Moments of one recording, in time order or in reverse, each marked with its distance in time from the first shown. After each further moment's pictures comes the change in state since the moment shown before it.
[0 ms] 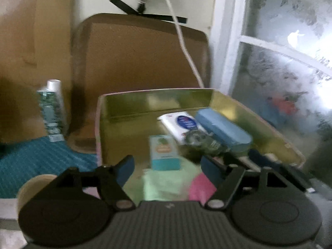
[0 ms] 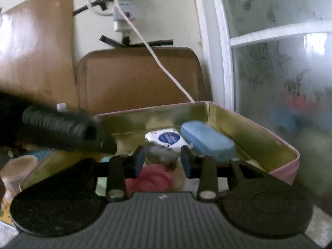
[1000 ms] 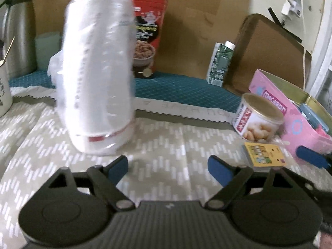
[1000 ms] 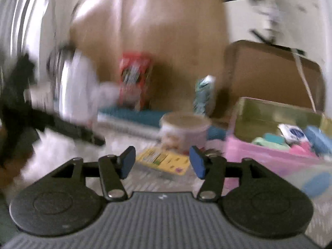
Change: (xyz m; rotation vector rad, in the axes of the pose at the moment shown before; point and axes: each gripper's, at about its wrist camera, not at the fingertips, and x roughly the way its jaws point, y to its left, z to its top) left arm -0.158 0.222 -0.142 -0.341 0.052 0.291; right arm -0.068 0.165 -0.036 -0.383 0.179 0.507
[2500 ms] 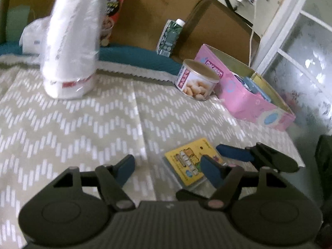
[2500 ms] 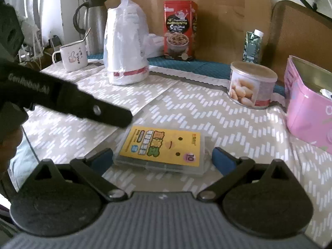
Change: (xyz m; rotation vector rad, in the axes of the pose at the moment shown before) left arm -0.053 -0.008 -0.039 0.035 0.140 -0.297; right arm -0.005 0.066 -0.018 0.051 0.219 0.180
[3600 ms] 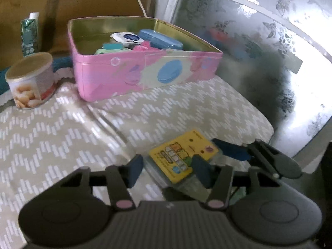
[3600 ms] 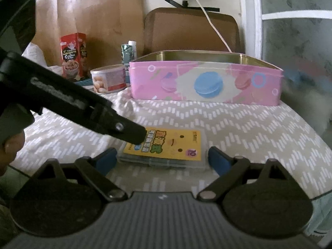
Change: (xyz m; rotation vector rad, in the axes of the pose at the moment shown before) left arm 0.097 -0.195 -0.009 0.401 0.170 -0.222; right arm -0.113 -0.096 -0.099 0.250 -0.195 -0.398
